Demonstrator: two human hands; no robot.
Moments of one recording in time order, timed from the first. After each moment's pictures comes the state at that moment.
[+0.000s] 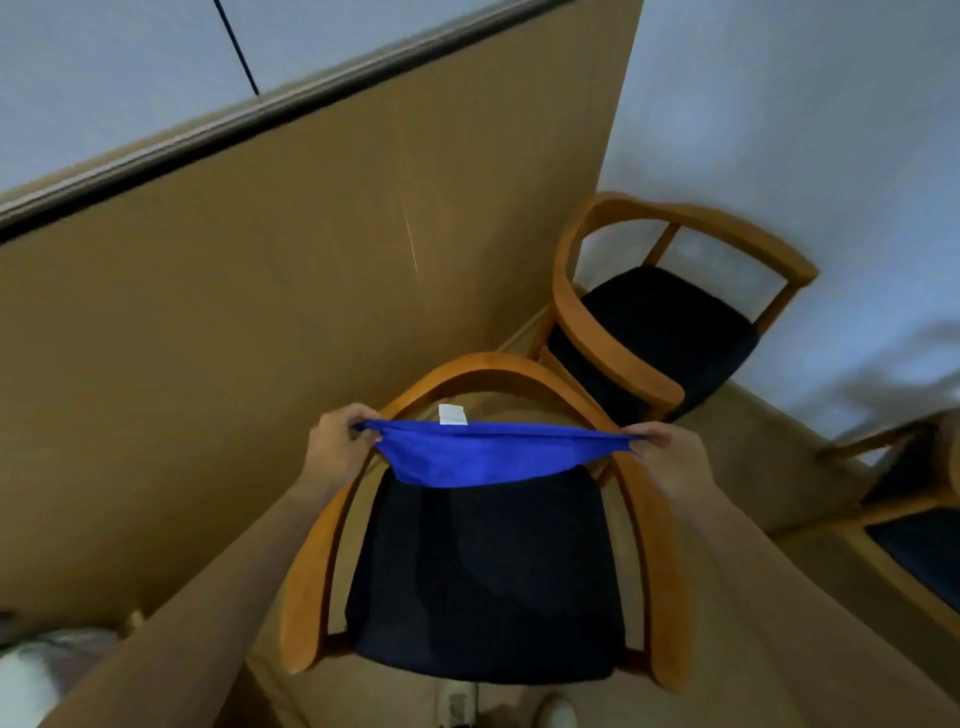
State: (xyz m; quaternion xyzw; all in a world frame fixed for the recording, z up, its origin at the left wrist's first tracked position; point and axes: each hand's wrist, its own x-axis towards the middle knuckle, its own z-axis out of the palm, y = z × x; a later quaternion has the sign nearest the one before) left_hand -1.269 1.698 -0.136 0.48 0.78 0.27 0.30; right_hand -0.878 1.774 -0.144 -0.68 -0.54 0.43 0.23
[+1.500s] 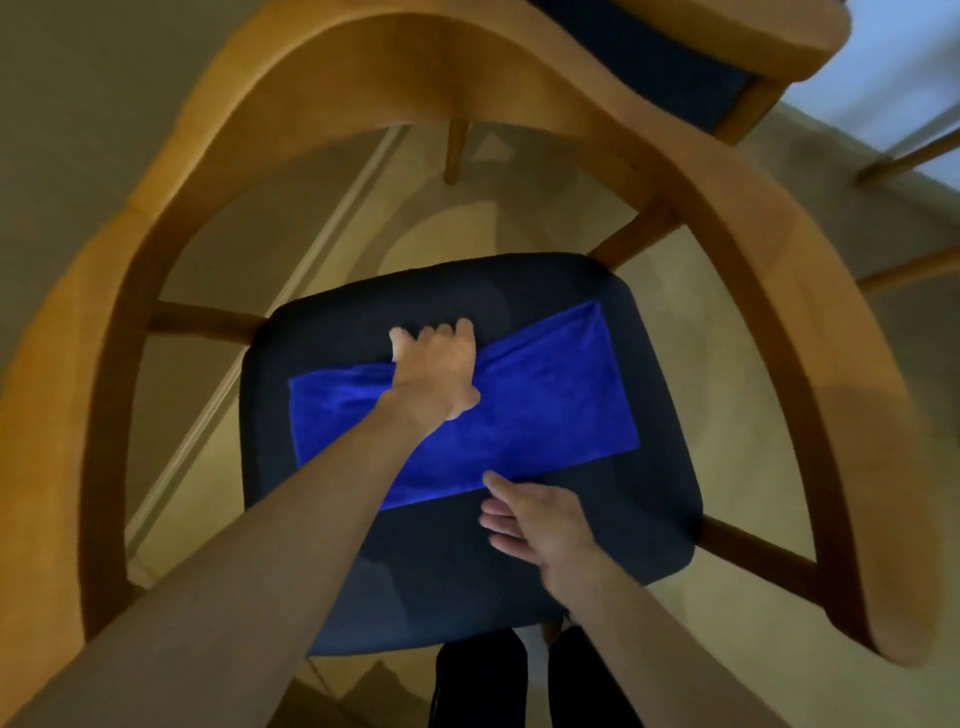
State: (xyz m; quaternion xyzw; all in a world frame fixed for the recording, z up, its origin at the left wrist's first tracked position) left_hand -1.129 1.789 -0.494 0.72 0.63 -0.19 0.21; right_hand -1.008 1.646 -0.476 -0.72 -0.02 0.68 0.14
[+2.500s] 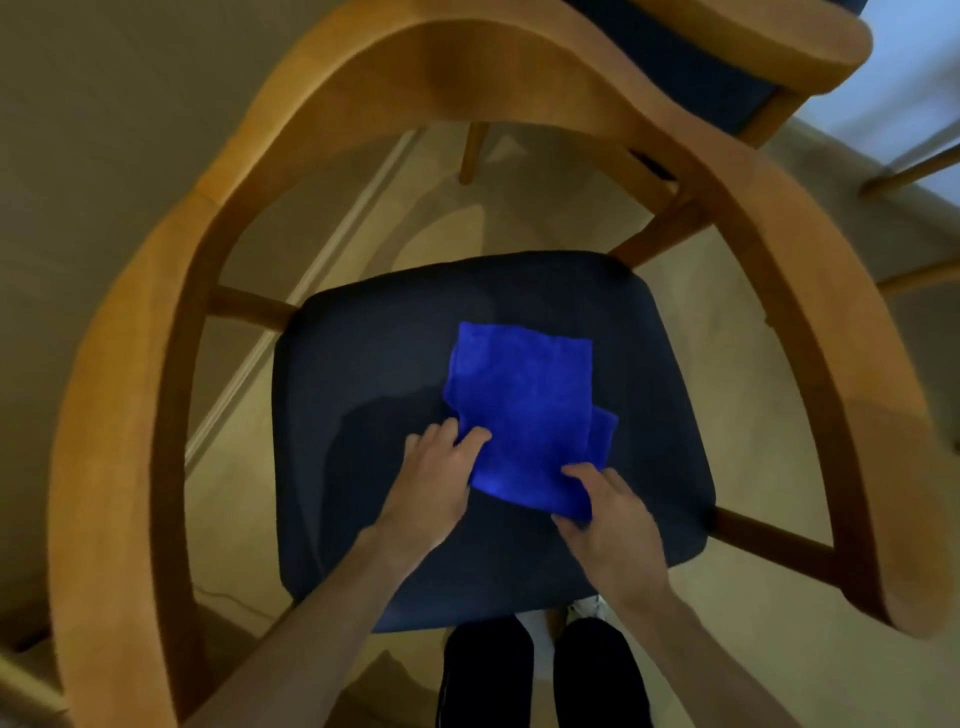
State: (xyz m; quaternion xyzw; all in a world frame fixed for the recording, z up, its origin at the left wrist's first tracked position) left_hand -1.177 1.659 -0.492 0.75 0.58 -0.02 0.31; right_hand -0.971 1.609 -0.475 -0.73 -0.59 0.36 -0.01
